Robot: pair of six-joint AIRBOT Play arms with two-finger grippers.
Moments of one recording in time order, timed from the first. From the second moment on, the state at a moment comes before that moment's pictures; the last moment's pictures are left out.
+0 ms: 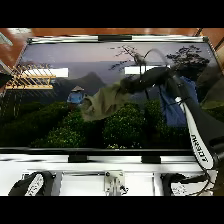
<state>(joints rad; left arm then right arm) 0.42 -0.81 1.28 0.78 -1.27 -1.35 0.23 -1.61 1.54 2.28 -1.03 -1.76</state>
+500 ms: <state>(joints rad) 0.42 -0.81 1.28 0.78 -1.27 -1.36 -0.04 -1.61 1.75 2.19 -0.87 -1.70</state>
